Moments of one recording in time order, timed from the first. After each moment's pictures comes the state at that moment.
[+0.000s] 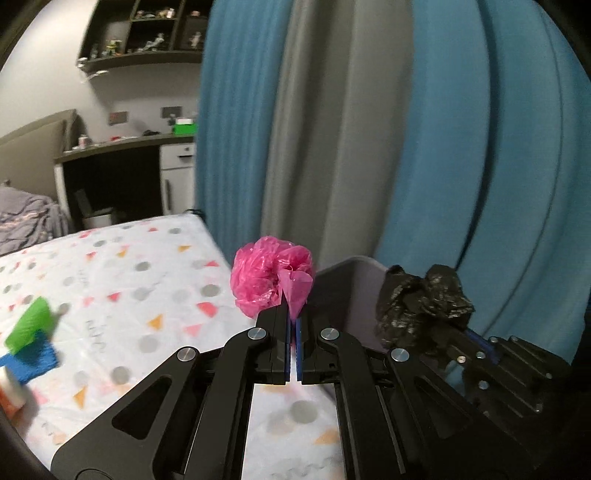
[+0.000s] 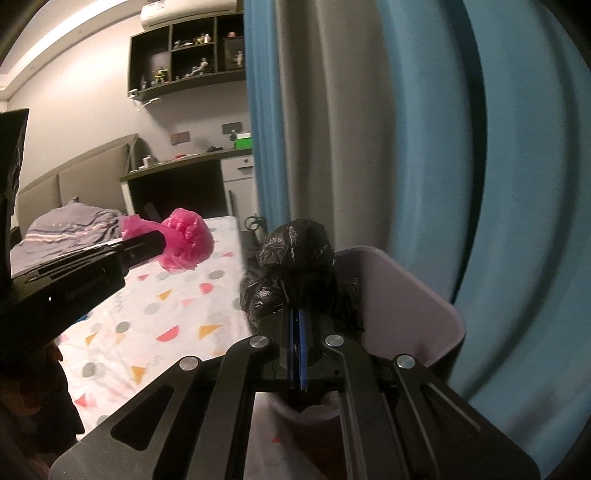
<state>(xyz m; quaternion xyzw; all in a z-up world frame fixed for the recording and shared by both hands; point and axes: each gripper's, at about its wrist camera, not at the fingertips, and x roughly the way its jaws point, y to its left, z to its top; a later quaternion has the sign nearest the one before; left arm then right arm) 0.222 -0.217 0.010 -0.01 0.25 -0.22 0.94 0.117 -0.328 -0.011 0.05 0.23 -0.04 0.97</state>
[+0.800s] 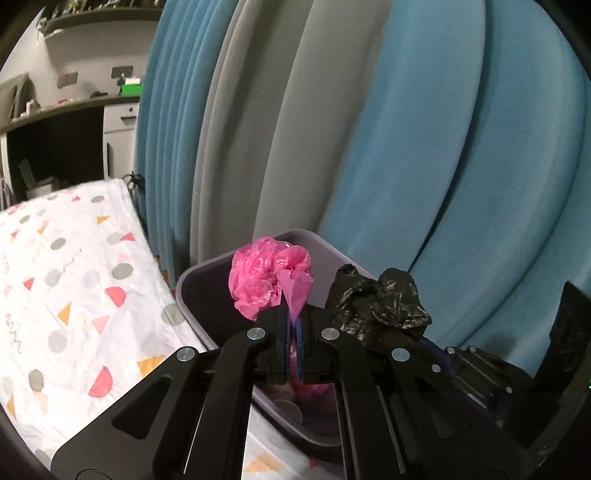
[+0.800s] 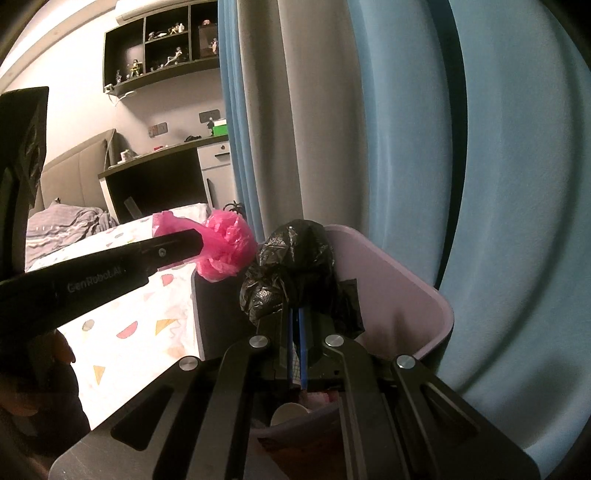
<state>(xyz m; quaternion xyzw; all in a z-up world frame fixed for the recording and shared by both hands) 0.267 -0.273 -0.027 -0.04 0.31 -0.32 0.89 0.137 -0.355 -0.035 0.06 0.26 -0.06 0.96</state>
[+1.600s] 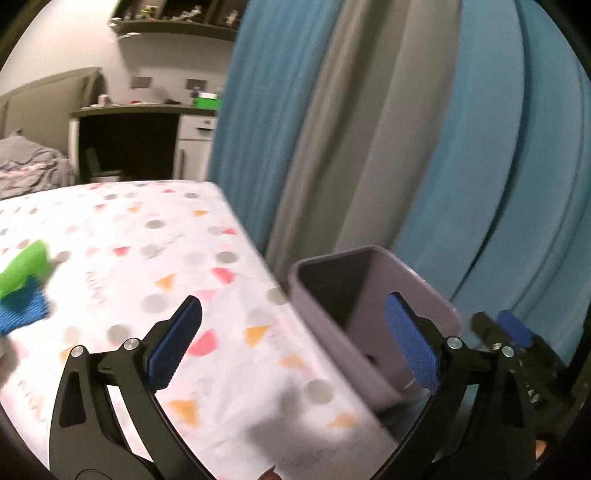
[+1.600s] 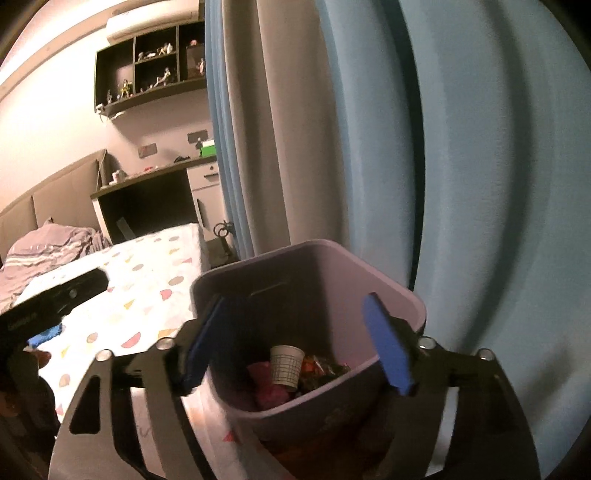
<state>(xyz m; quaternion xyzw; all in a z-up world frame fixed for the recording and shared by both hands) 0.220 -0.172 -0.027 -0.07 0.28 -0.18 0.94 0.096 -0.357 -0.021 0.08 0.22 -0.09 0.97</state>
